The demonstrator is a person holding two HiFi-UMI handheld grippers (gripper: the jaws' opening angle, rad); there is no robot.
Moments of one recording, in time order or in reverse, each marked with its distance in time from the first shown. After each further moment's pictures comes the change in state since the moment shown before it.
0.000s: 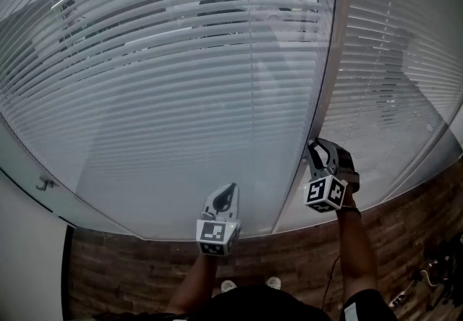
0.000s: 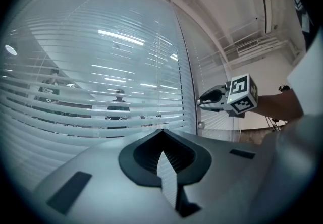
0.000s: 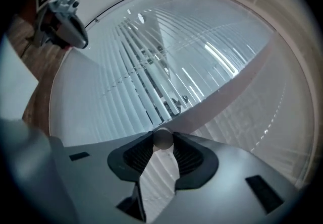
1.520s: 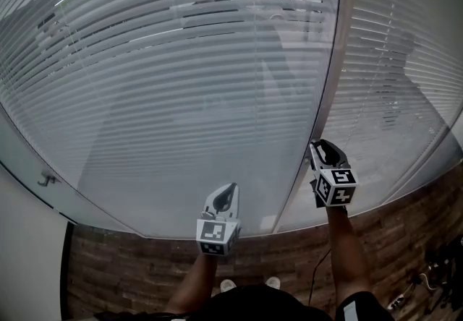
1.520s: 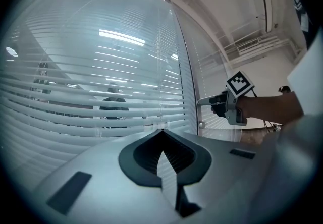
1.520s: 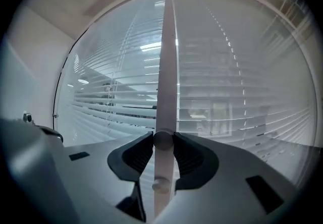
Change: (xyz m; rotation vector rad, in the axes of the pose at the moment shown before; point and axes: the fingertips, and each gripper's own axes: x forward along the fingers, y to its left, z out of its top) left arm -0.006 0.003 -0.001 0.018 0.005 0.013; right arm 0.001 -0.013 -0.011 0.993 -0.137 0.071
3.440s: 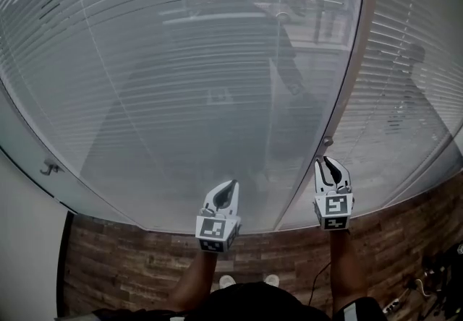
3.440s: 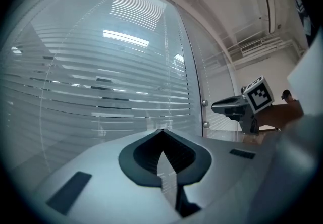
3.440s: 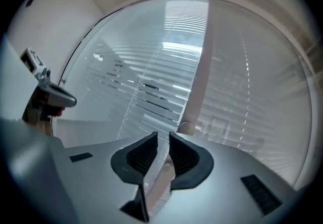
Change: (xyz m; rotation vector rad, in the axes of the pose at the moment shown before) left arm -0.018 0.022 -0.004 -0.029 -0.005 0.030; right arm -0.038 0.047 -0.020 -0.303 0.009 -0.029
